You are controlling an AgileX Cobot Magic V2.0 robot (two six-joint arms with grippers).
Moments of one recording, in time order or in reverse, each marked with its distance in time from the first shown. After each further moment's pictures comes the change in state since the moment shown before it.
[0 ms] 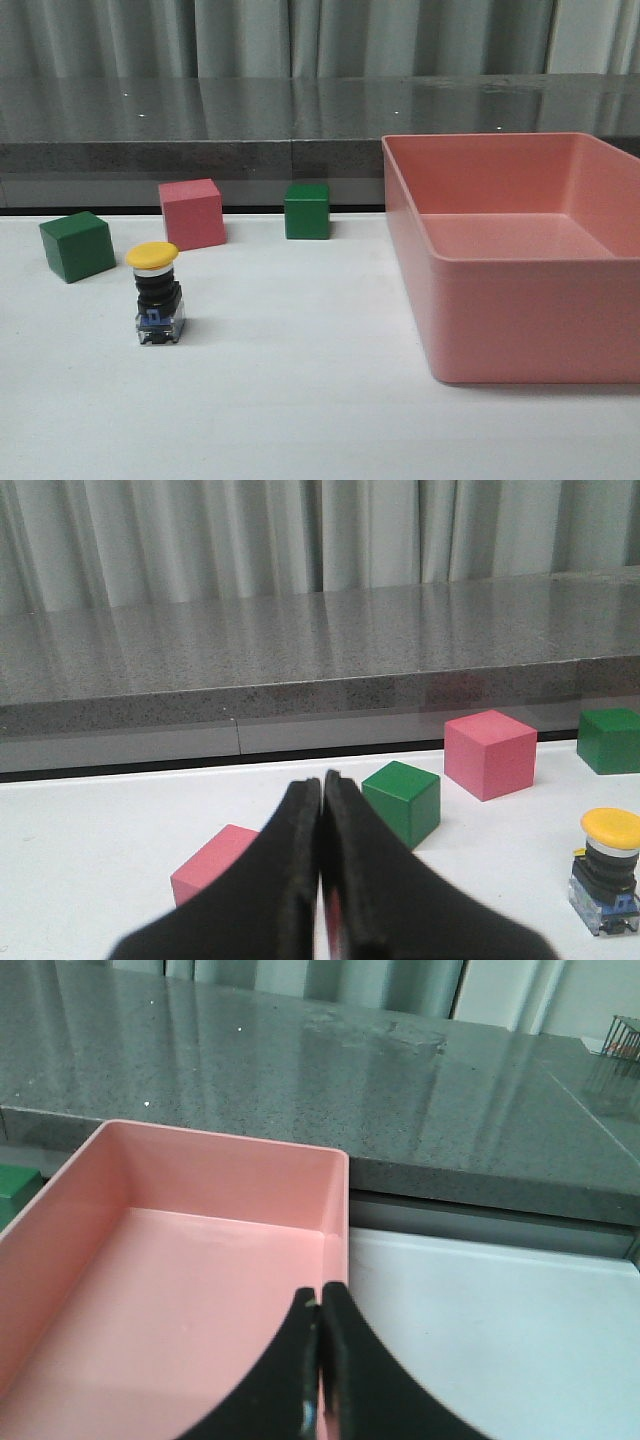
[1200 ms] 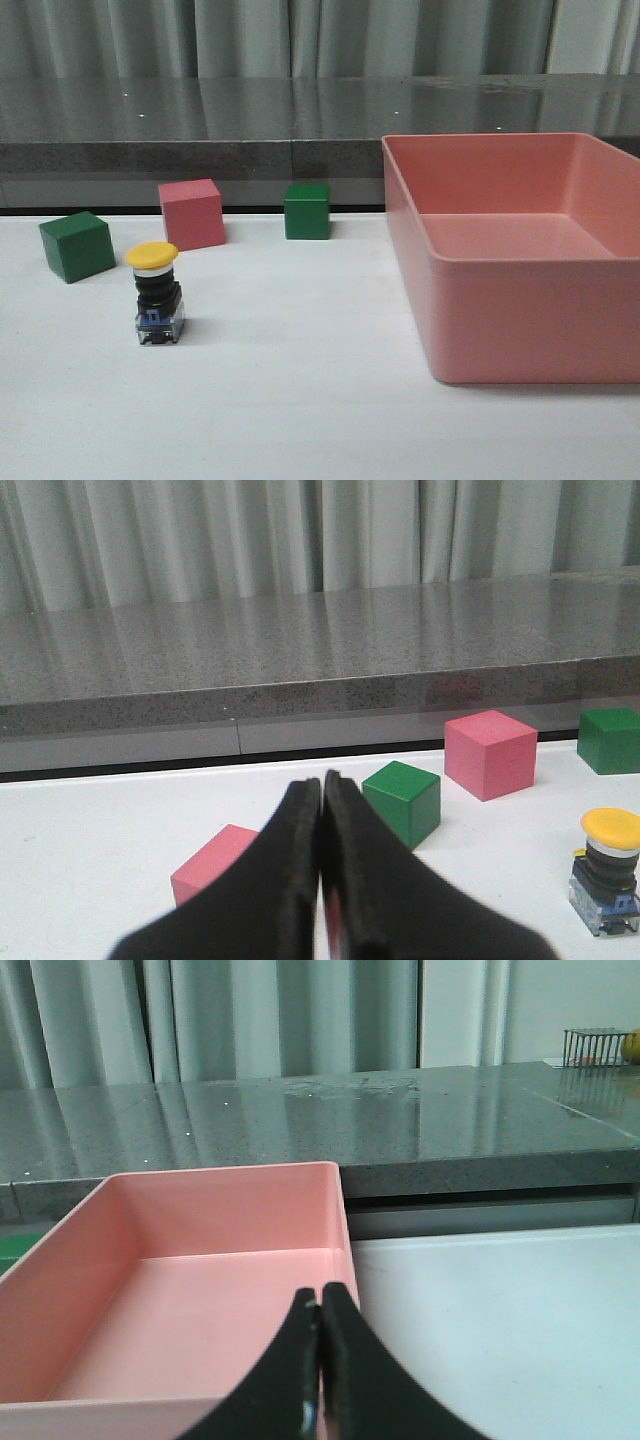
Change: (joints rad) left arm 0.000 0.000 0.000 0.000 0.000 0.000; right arm 0.010 -0.438 0.346 -0.277 -0.101 0.450
